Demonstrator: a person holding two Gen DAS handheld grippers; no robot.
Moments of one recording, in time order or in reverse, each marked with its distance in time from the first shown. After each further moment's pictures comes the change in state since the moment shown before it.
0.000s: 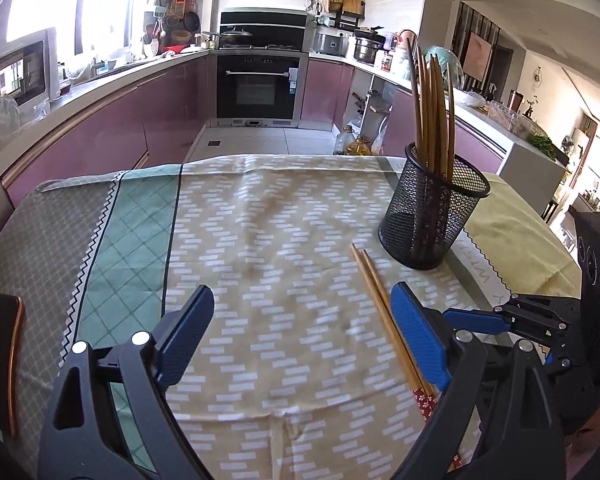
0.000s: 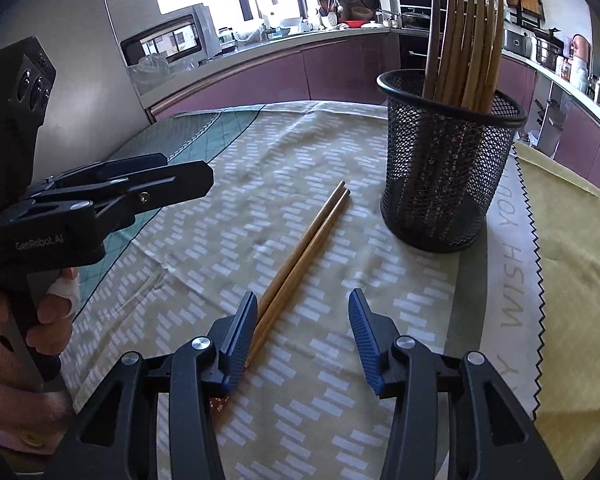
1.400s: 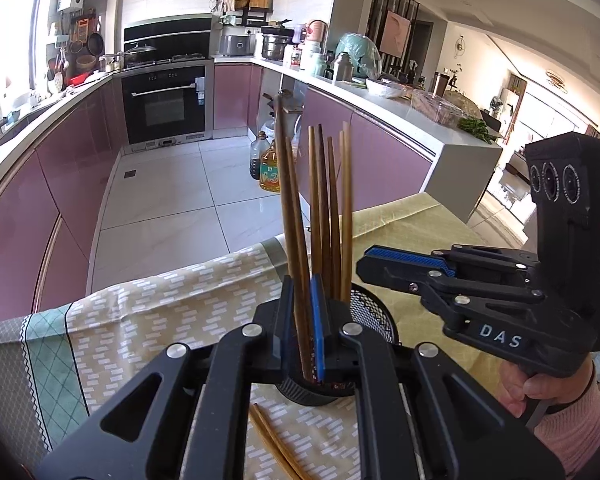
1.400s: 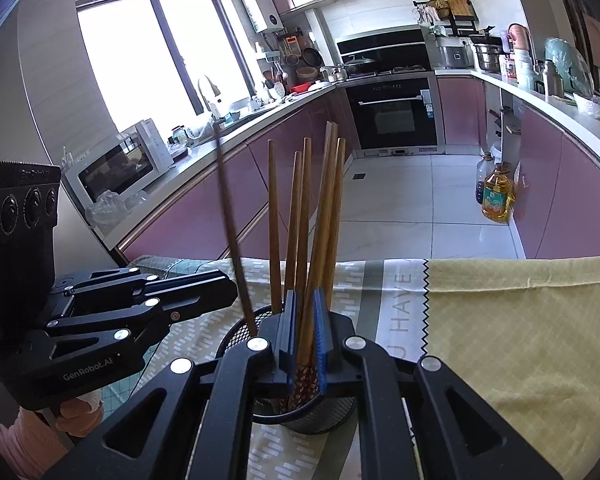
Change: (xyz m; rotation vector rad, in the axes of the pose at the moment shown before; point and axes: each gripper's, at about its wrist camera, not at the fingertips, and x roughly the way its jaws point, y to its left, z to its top) left arm 0.047 -0.093 0.145 0.188 0.035 -0.257; right arm -0.057 -0.114 0.112 0.218 -0.249 -0.011
